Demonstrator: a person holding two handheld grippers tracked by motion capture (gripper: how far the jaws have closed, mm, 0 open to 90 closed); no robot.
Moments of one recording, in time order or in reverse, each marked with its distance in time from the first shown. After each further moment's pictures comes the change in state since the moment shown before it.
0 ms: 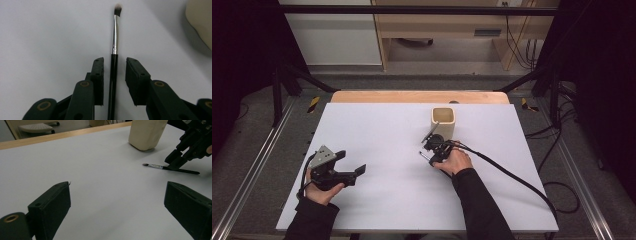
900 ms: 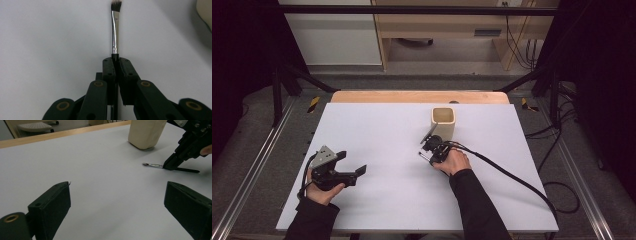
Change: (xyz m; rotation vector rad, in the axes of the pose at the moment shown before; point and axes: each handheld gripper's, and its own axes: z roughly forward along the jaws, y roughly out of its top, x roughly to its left) left arm -0.001 -0.001 0.002 0.006 -0.002 0.001; right arm 0.000 0.001 0.009 0.026 0.006 0.008
